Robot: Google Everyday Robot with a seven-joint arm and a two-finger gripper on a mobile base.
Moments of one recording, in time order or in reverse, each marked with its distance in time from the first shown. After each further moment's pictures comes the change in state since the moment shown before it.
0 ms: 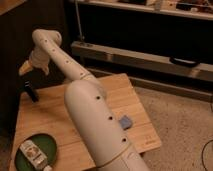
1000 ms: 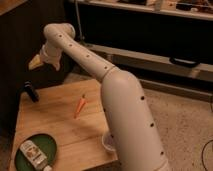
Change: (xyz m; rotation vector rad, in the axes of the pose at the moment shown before) arm -0.021 0.024 -0.088 -0.047 0.111 0.052
